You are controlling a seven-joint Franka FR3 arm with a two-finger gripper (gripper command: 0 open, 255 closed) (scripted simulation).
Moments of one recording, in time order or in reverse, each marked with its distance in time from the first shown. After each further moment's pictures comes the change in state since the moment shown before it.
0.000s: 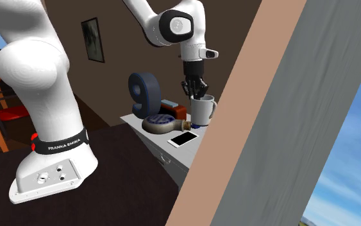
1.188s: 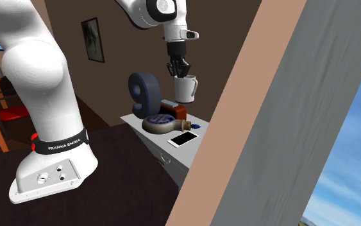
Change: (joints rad) arm 0.100 -0.142 0.136 0.044 0.055 -0.196 0.183
